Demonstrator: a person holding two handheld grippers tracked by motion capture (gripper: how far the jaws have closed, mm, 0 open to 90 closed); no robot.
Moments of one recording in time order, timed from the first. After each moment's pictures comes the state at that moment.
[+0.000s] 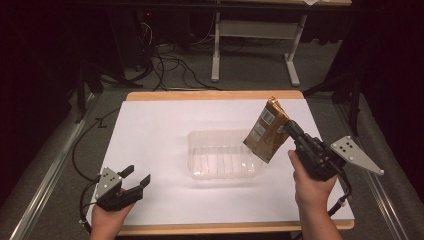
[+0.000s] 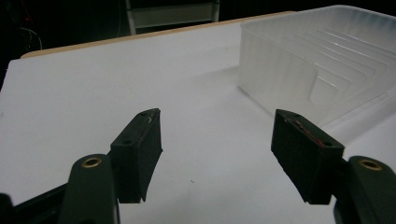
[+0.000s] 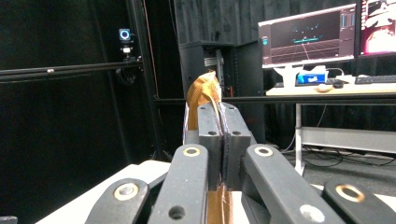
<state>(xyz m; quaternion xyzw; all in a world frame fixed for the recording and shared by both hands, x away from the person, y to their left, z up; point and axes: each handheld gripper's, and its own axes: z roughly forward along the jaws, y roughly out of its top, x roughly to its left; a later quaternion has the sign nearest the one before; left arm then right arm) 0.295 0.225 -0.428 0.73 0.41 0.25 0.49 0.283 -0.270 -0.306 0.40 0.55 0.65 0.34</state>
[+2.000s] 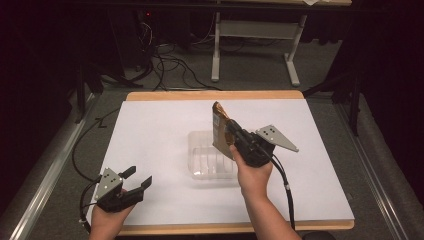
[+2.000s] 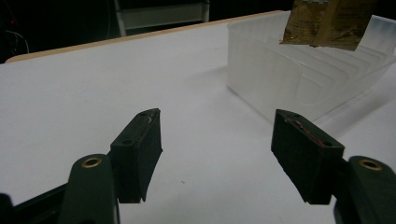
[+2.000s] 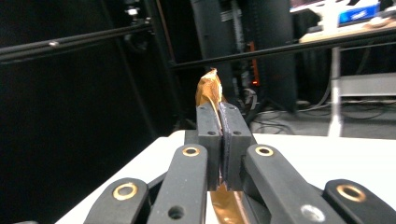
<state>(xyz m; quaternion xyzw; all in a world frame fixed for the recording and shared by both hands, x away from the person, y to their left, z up) 0.292 0.223 -0.426 0.74 0.39 0.24 0.49 0.342 -0.157 -0.344 0.45 0.58 0.63 0.26</state>
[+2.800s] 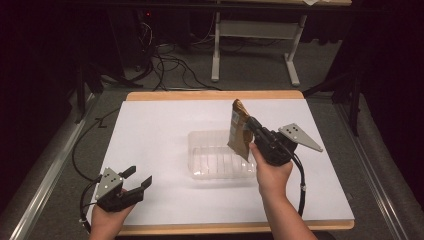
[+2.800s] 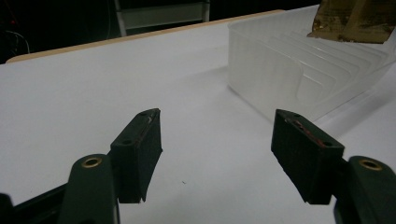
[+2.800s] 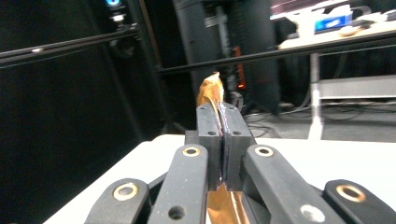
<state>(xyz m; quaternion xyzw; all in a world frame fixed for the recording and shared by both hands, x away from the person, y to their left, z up) 0.293 0.223 -0.427 0.74 0.39 0.24 0.49 0.336 -0.202 -0.333 0.46 0.57 0.62 0.28</state>
